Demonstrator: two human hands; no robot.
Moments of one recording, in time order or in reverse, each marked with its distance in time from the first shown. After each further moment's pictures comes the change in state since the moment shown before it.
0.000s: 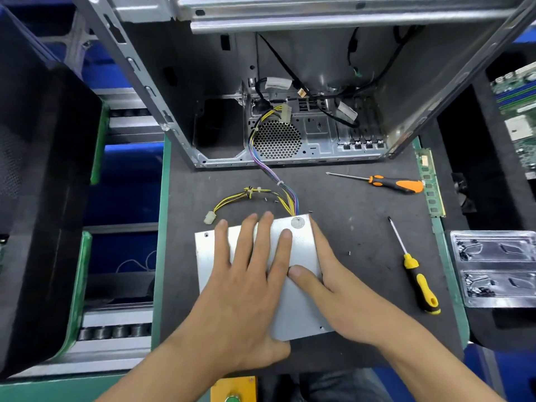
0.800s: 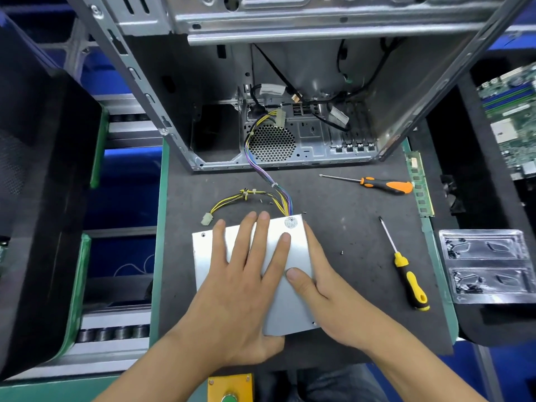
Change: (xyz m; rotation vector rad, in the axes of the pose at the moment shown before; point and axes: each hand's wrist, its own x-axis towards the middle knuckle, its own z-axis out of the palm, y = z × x) left_hand 0.002 -0.002 0.010 0.018 0.109 0.034; right_hand -0.008 0.010 0.005 0.068 -0.011 -0.078
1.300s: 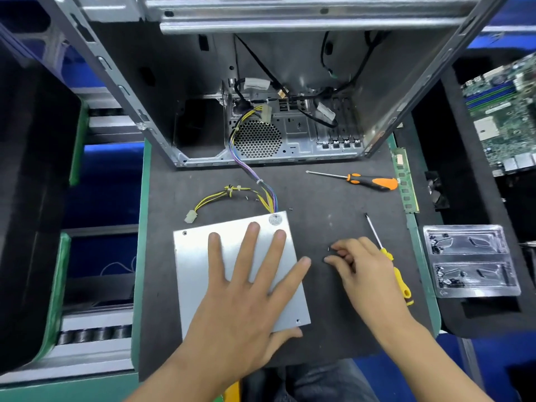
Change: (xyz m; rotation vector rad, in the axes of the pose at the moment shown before) left_hand 0.000 0.029 0.026 0.030 0.219 0.037; right_hand -0.005 0.064 -0.055 -0.772 0.720 -0.174
